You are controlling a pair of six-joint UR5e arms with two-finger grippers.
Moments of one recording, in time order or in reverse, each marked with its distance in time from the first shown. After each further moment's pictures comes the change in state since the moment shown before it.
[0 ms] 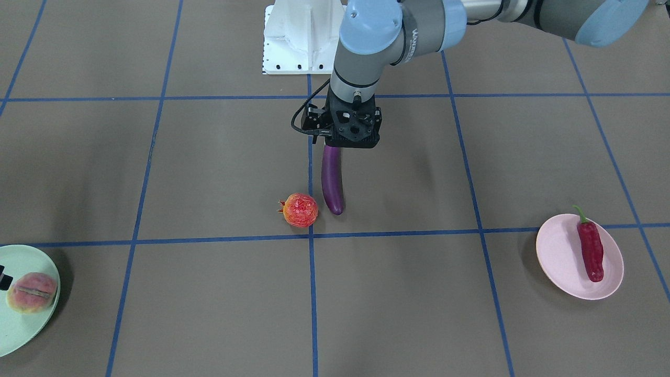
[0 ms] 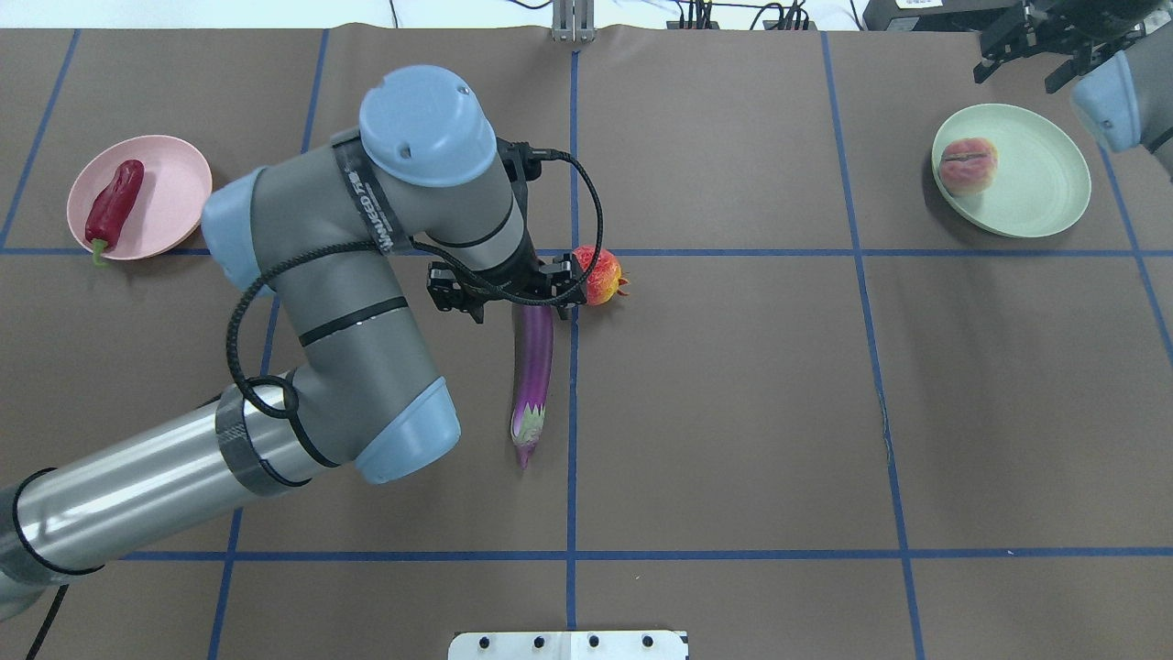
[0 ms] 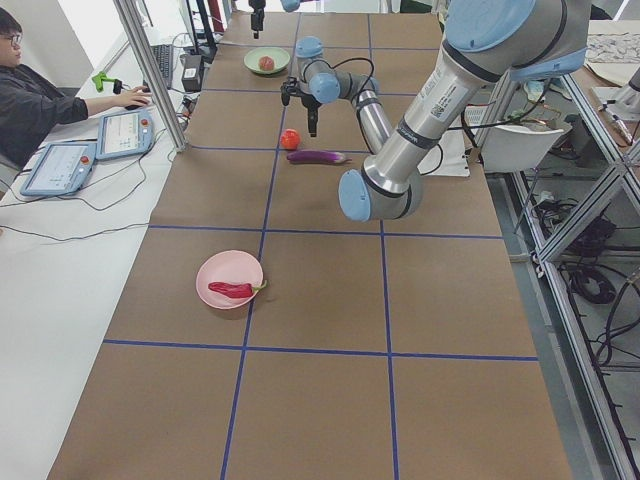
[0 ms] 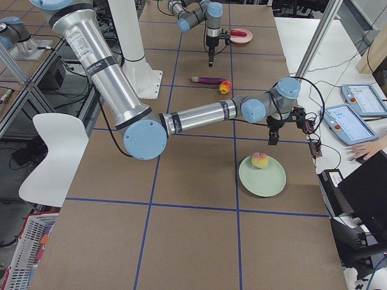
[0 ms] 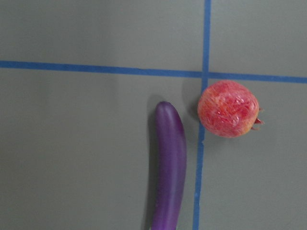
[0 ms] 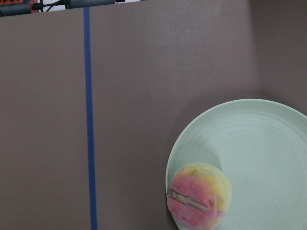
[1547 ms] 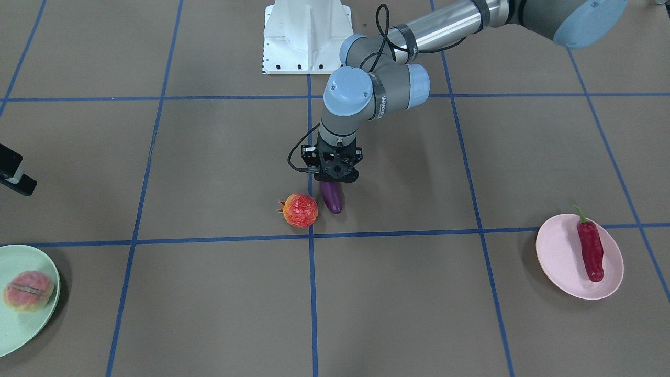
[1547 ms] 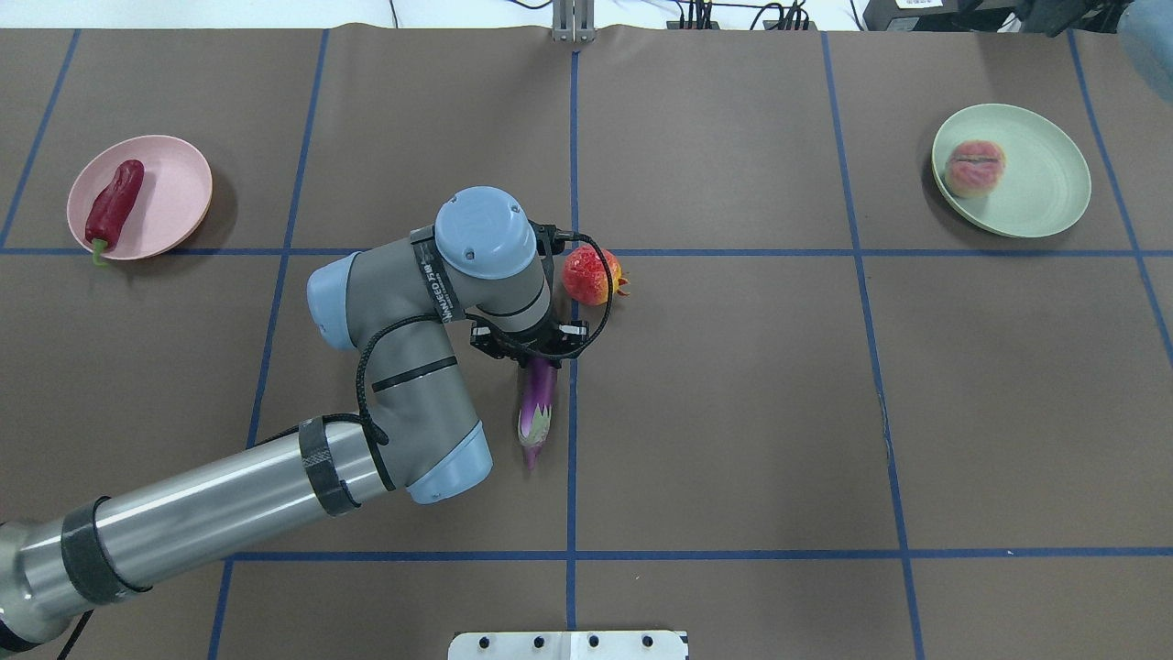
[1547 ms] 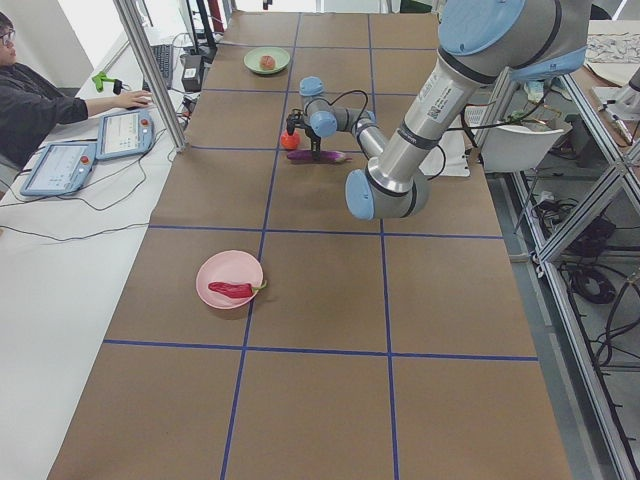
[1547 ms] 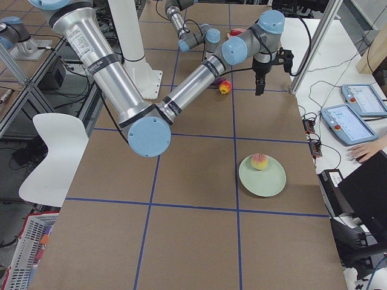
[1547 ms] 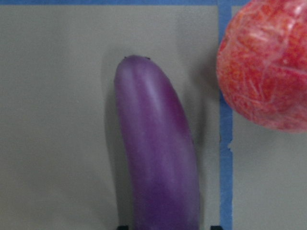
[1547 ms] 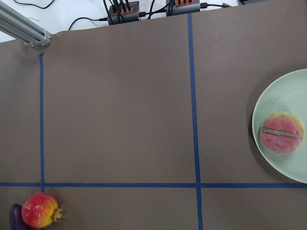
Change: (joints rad) left arm 0.056 -0.006 0.228 -0.209 0.024 -0.012; right arm -0.005 0.034 0.442 -0.378 0.070 0.049
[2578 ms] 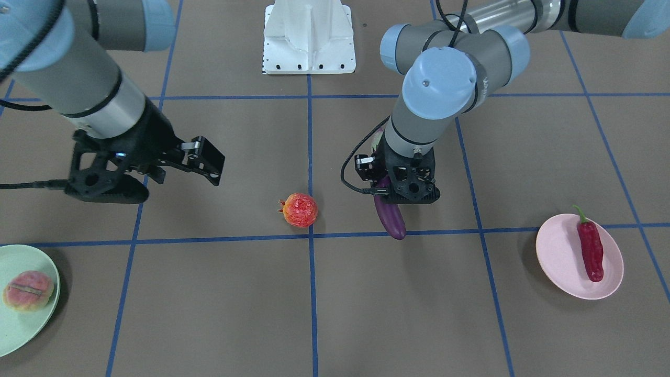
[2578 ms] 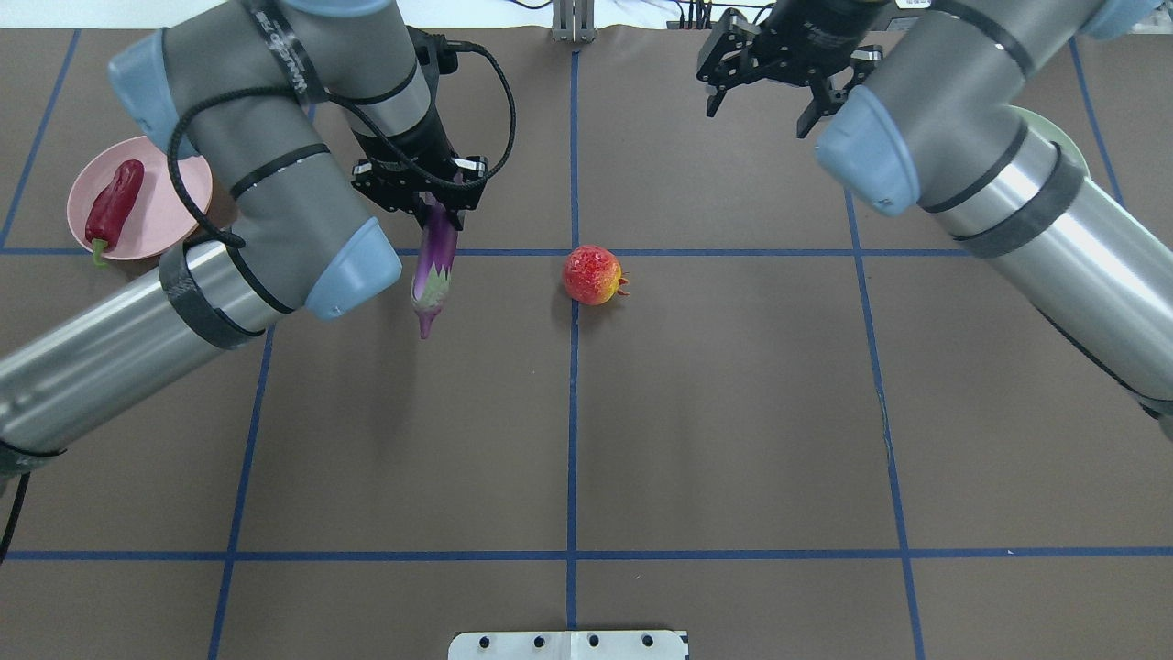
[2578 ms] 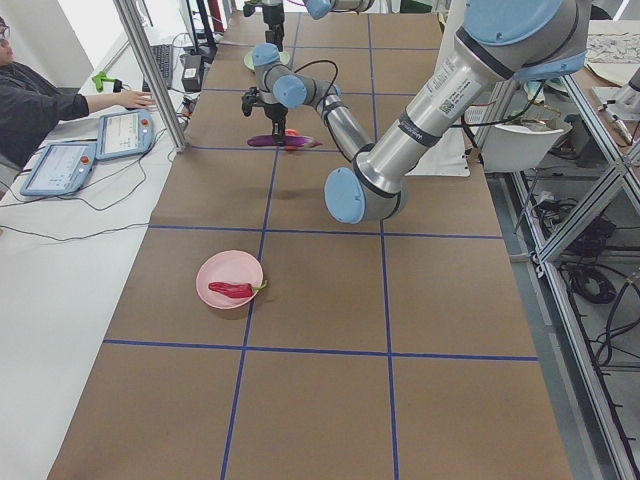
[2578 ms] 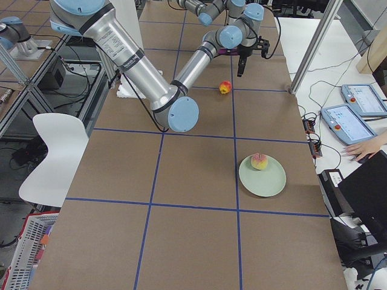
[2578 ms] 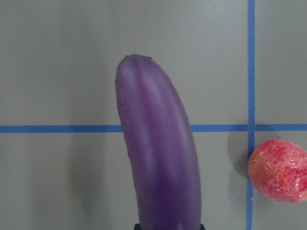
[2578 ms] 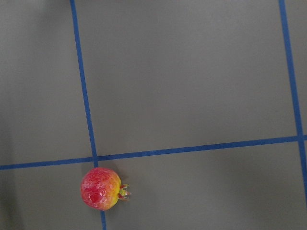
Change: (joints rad) left arm -0.323 0.002 -0.163 0.355 -0.209 0.298; right arm -0.353 0.246 -0.141 0.011 -0.169 0.396
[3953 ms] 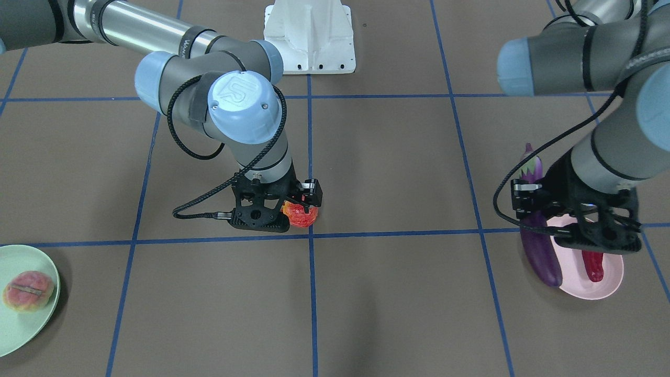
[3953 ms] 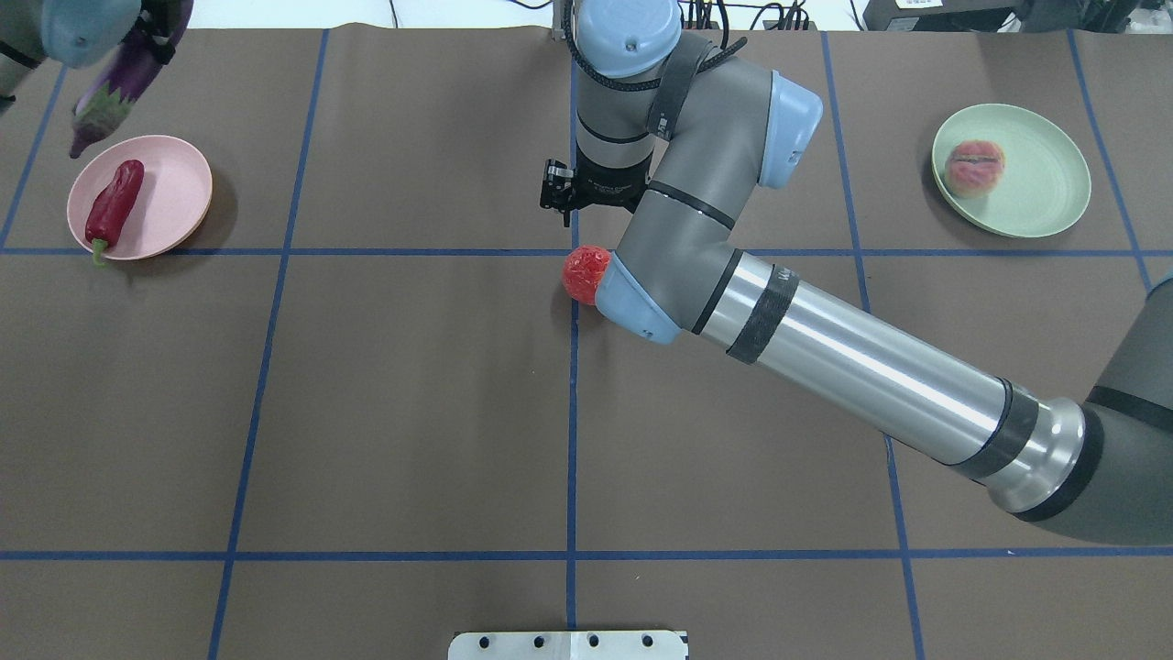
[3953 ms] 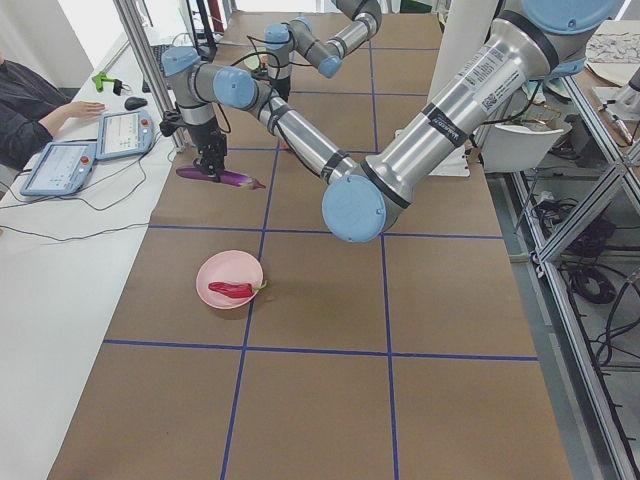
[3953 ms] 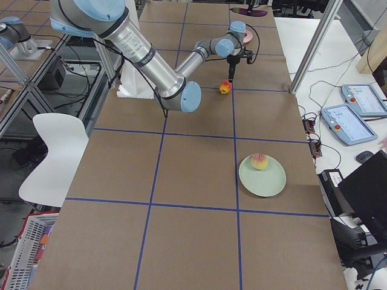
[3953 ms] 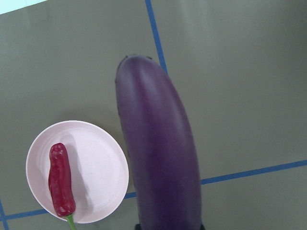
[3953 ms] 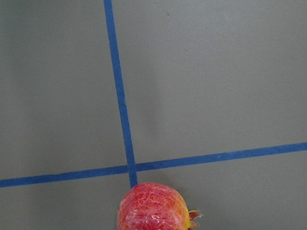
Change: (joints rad) left arm -0.397 0.054 0.095 0.271 -0.032 0.741; right arm -0.258 0.143 -0.342 0.234 -0.259 0.158
